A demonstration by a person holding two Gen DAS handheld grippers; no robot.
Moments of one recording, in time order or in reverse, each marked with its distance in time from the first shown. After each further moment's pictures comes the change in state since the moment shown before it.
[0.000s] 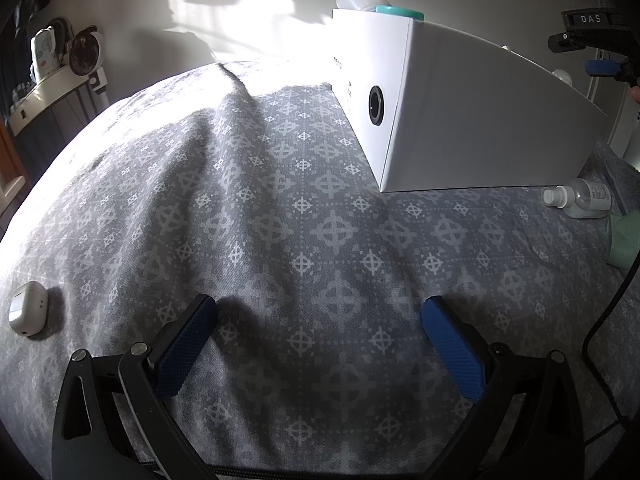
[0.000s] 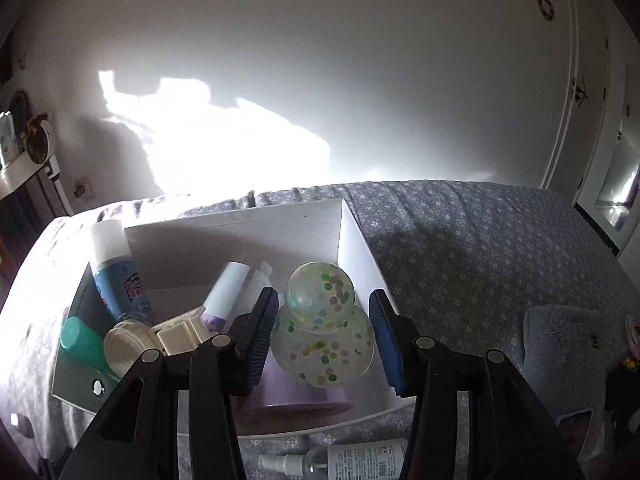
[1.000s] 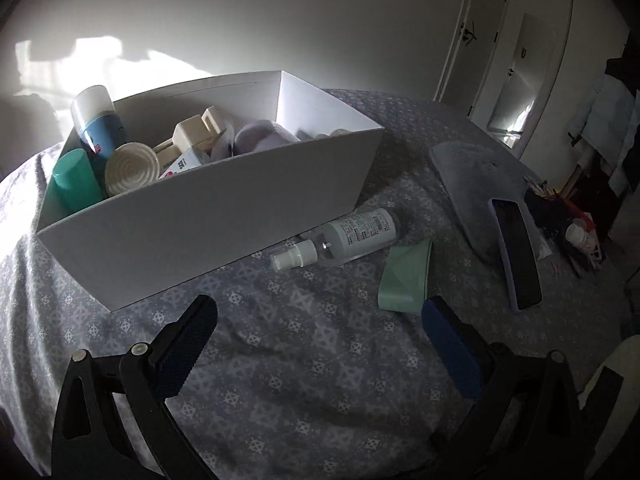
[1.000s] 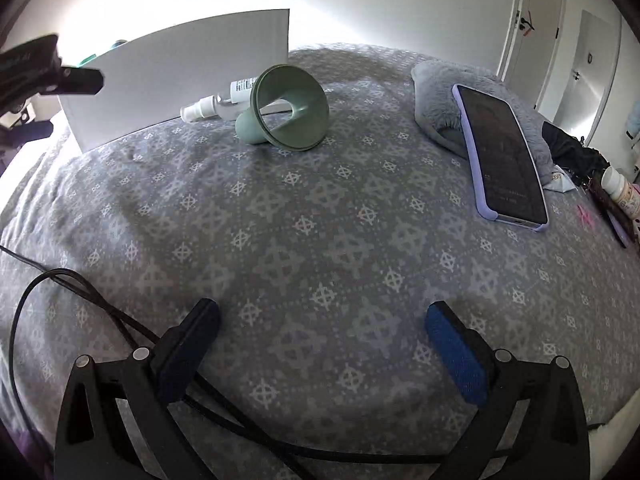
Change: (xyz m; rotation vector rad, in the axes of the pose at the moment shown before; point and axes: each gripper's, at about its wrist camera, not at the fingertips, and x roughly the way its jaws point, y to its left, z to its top) left arm -0.049 -0.169 0.065 0.297 0.028 -0.494; right arm -0.101 -0.067 -0.291 0.110 0.187 -0.093
